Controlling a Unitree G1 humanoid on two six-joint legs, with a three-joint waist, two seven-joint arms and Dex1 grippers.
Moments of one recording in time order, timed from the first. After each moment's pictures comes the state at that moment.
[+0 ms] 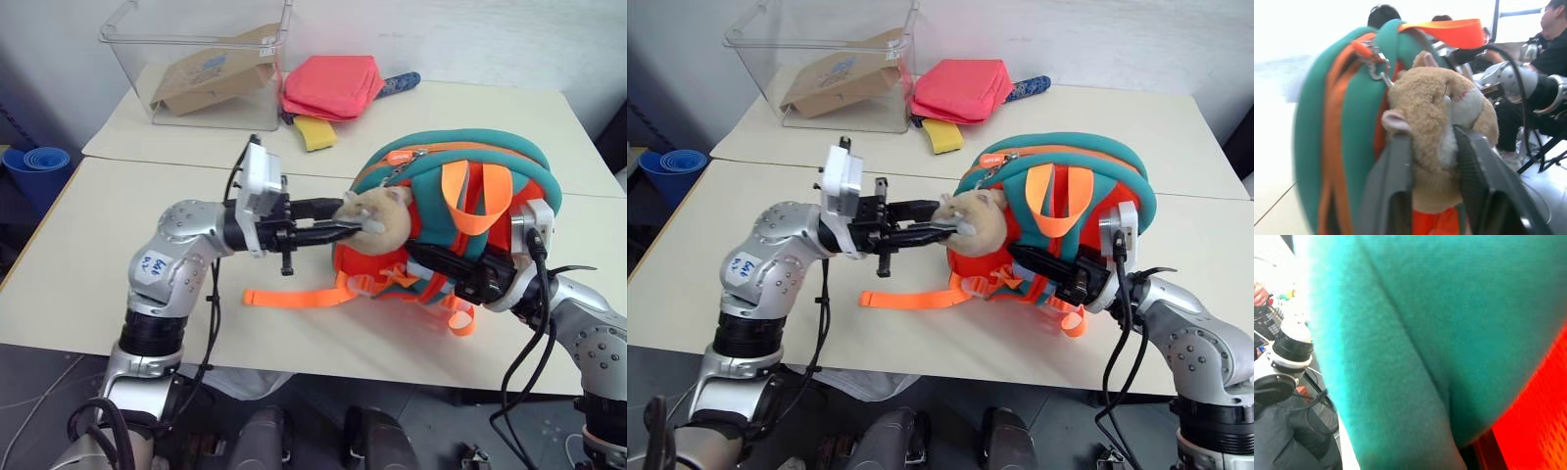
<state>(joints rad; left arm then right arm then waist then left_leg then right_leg) -0.71 0.42 -0.01 -0.11 -0.56 0.46 -1.05 -0.21 -0.65 -0.29 -0.35 1.05 0.75 0.84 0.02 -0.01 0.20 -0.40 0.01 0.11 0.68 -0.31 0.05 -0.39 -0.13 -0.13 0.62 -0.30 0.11</state>
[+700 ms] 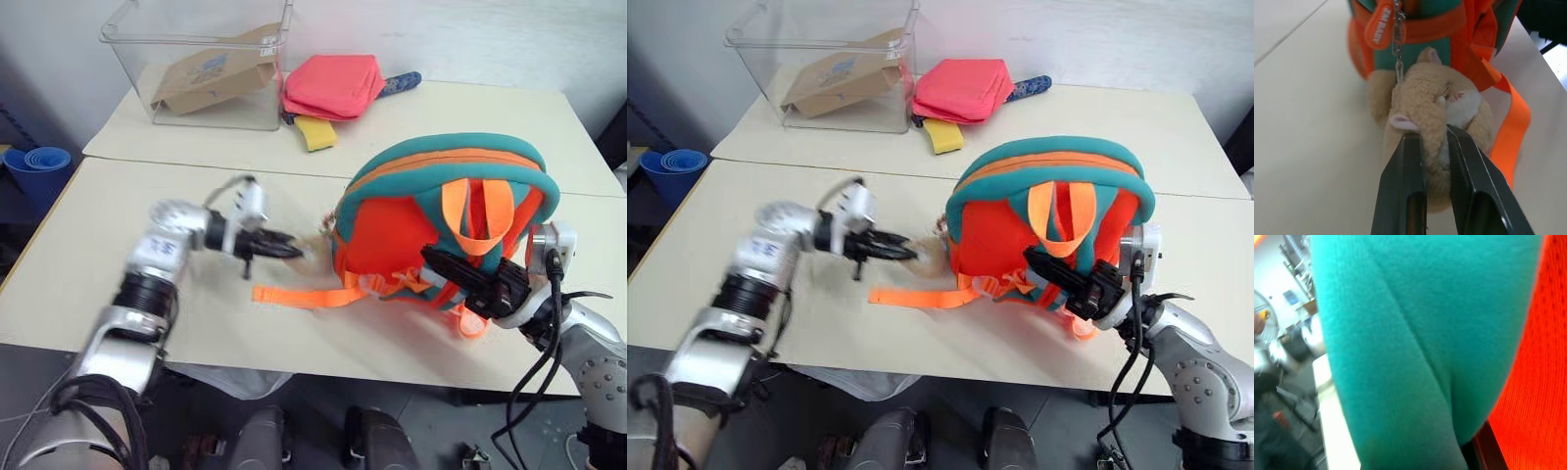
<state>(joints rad) -0.79 0.43 -0.21 0.53 -0.23 0.07 -1.28 -0.06 -0.57 -0.36 -0.43 1.03 0.64 0.77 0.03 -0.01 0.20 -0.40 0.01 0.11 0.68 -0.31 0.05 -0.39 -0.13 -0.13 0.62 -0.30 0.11</state>
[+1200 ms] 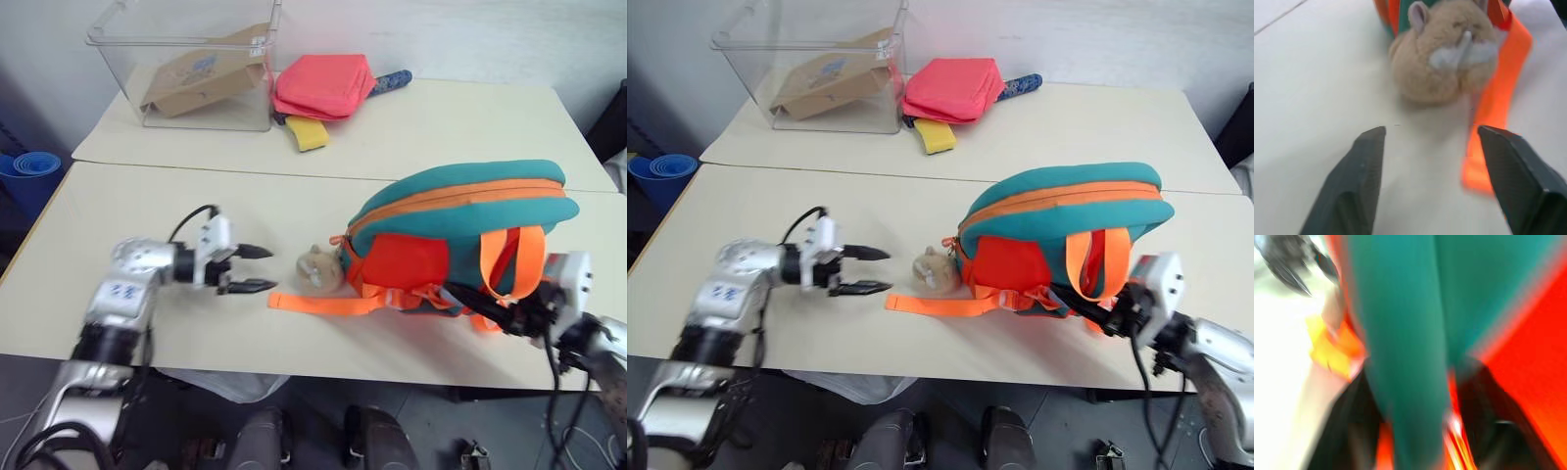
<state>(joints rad) -0.42 0.71 0.01 0.15 -0.31 0.19 -1.23 0.18 -0.79 -0.46 -0.31 0.60 0.21 1.04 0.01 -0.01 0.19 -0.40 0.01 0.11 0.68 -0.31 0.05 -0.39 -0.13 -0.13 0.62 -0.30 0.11</state>
